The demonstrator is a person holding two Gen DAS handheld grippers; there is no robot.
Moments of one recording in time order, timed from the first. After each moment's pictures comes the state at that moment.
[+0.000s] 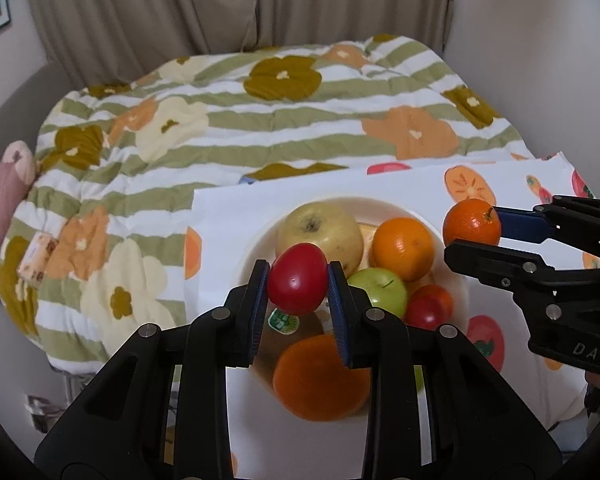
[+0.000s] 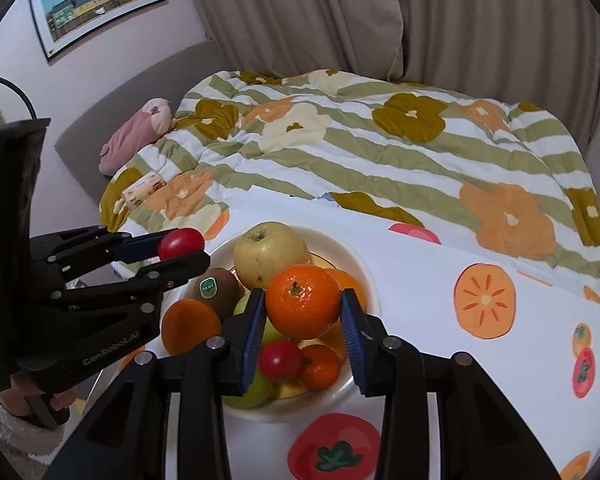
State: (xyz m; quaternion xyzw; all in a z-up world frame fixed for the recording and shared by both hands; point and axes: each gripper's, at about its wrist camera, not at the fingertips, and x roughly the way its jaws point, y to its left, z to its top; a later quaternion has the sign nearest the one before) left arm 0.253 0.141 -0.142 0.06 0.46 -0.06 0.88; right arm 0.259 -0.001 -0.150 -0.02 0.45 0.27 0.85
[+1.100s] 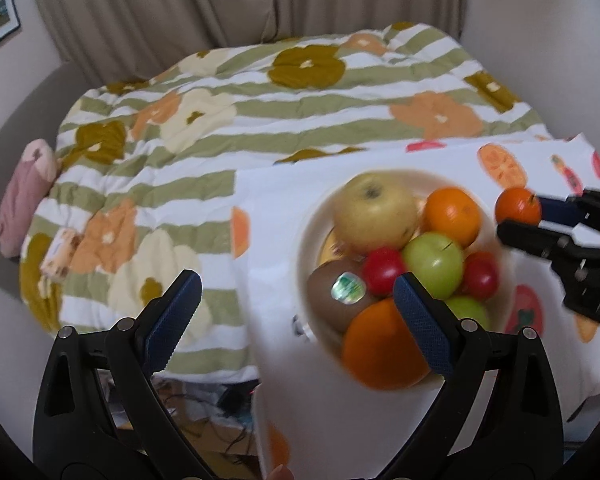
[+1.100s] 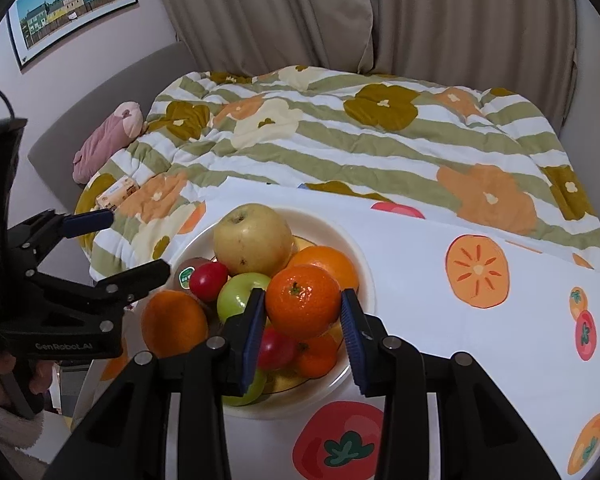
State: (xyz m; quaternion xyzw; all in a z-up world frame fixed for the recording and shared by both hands) left arm 0.239 0.174 -0.149 0.09 0.47 -0.02 0.88; right arm 0.248 0.002 -0.165 -0.01 0.45 0.22 0.86
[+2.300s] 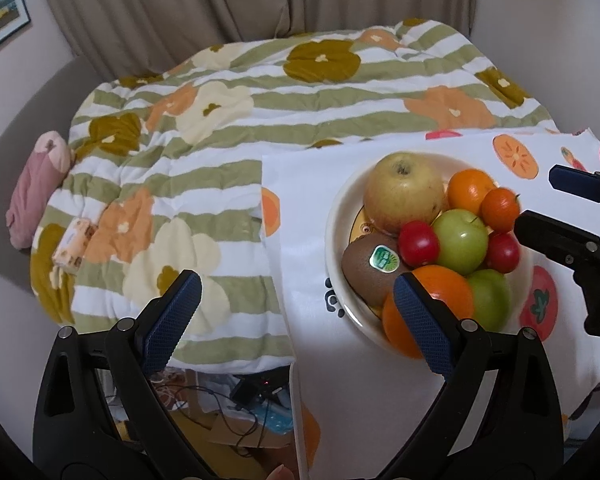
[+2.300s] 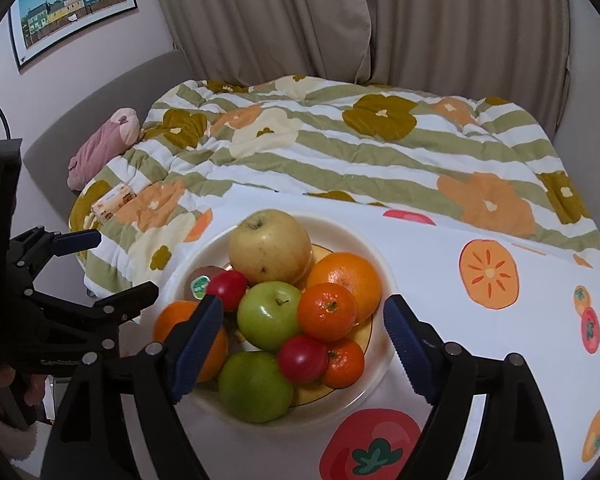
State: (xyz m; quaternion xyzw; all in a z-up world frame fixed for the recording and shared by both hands) left arm 0.223 0.192 -0.139 0.09 0.47 -0.01 0.88; right arm 0.230 0.021 -0.153 -0.01 0.42 0.20 0.88
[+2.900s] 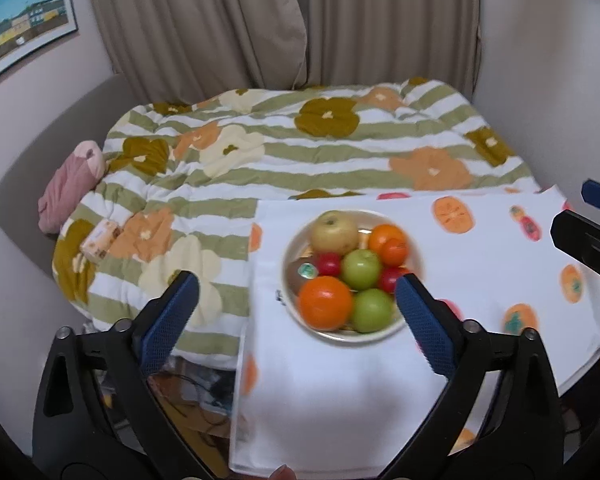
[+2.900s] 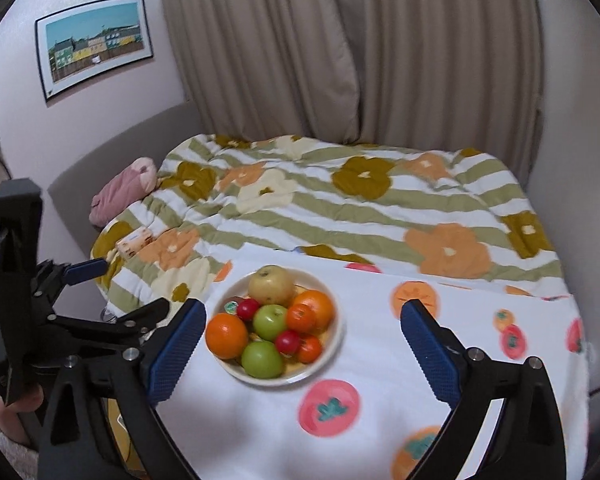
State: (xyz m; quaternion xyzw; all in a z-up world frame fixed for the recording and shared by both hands) left arm 0.133 0.130 -0.036 0.05 0.40 0.03 0.92; right arm 0.141 -0.056 -0.029 0.00 0.35 0.18 0.92
